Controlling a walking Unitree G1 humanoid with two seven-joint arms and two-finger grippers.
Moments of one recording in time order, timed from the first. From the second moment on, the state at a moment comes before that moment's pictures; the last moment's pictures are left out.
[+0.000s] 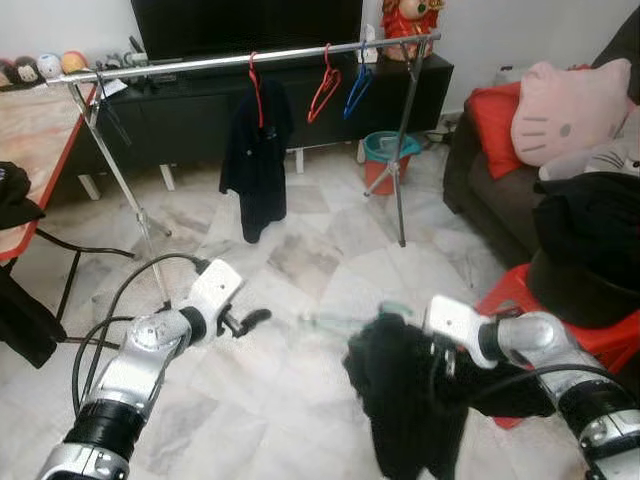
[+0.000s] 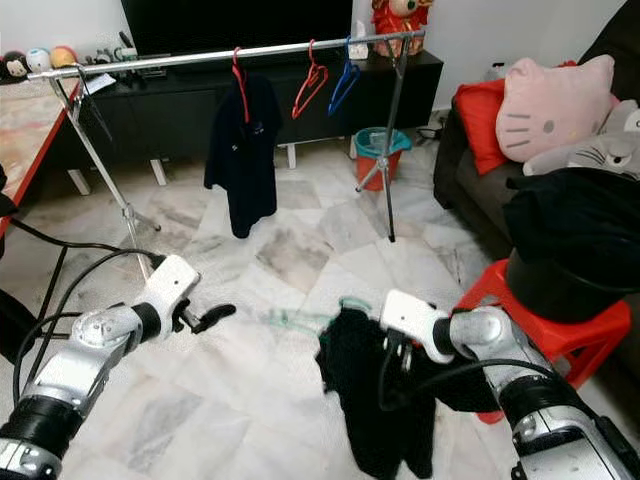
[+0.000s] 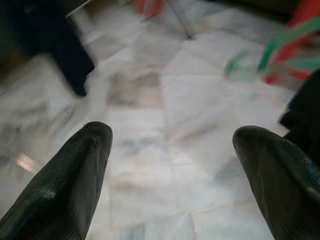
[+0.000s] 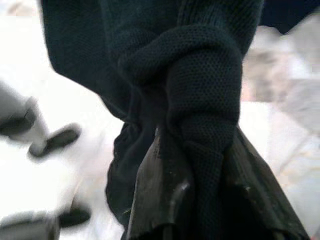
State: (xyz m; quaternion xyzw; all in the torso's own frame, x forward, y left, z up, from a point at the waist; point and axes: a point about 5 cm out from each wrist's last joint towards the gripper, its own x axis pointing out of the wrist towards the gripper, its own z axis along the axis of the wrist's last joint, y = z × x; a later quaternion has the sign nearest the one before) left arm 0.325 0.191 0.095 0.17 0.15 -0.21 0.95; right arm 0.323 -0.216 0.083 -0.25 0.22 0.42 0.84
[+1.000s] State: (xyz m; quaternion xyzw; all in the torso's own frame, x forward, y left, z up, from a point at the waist) left arm 0.306 0.164 0.024 -0.13 0.24 -0.16 0.95; right arm 0.335 -0.181 0.129 -0.20 0.16 0.58 0.78
